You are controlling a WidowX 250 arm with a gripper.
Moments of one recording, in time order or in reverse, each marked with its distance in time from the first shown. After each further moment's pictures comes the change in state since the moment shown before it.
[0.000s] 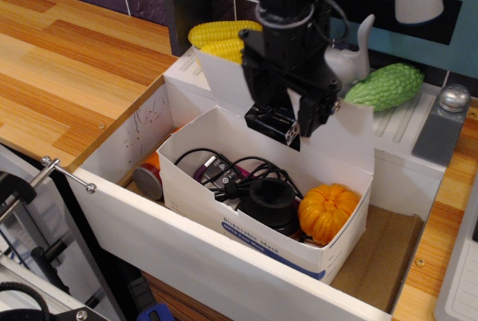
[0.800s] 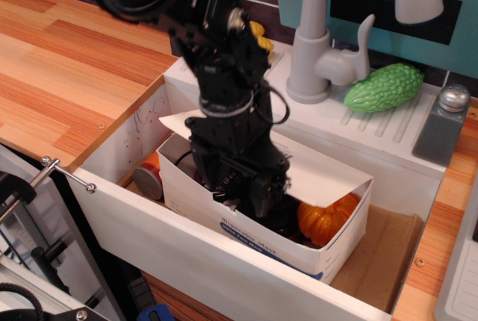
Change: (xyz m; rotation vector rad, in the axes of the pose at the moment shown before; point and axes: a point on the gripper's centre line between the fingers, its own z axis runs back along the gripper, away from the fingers) arm -0.076 -0.009 -0.034 -0.077 0.105 0.151
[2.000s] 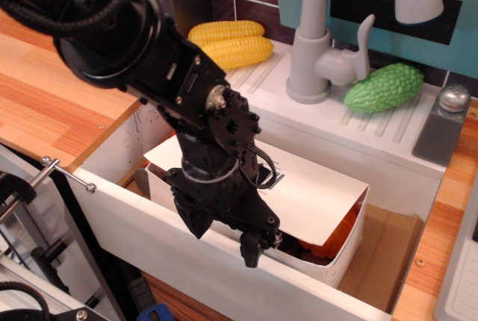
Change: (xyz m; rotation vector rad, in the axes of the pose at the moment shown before) arm -0.040 -0.009 -0.019 0.030 -0.061 0.104
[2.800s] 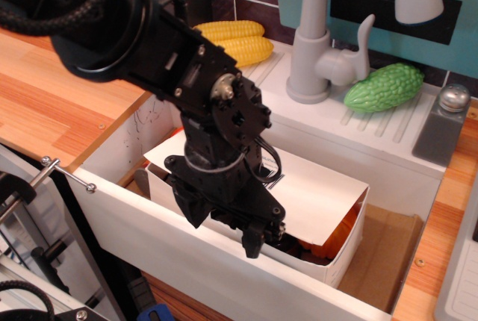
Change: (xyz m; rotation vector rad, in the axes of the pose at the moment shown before) arm 0.002 -0.004 0.019 0.050 -0.012 0.012
